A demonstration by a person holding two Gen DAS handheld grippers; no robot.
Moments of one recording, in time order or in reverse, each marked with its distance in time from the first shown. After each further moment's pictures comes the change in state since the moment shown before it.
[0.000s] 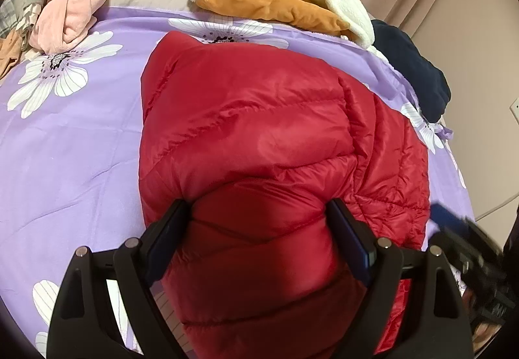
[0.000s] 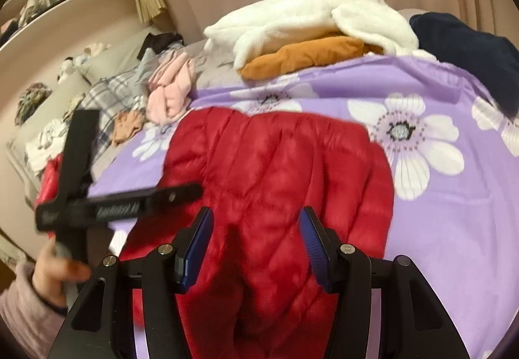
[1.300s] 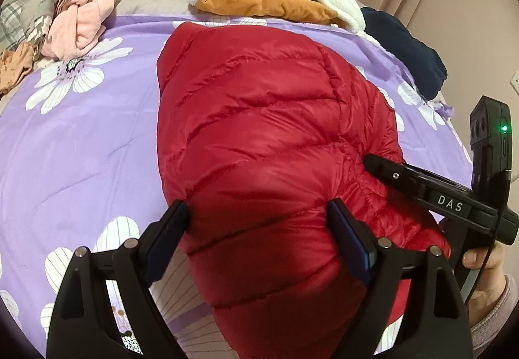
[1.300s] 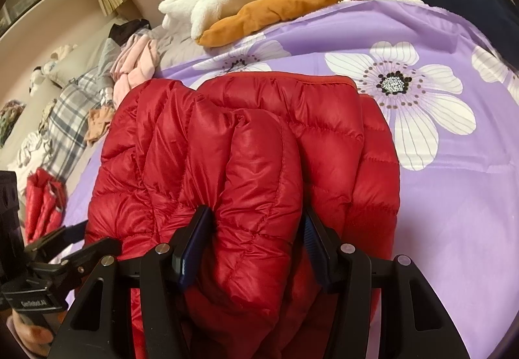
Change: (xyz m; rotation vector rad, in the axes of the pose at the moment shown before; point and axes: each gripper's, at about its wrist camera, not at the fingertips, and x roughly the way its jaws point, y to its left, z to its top) left arm -0.025 -0.011 -0.040 0.064 -0.012 0.055; right arm 0.049 -0.032 -0.008 0.126 0.141 -0.026
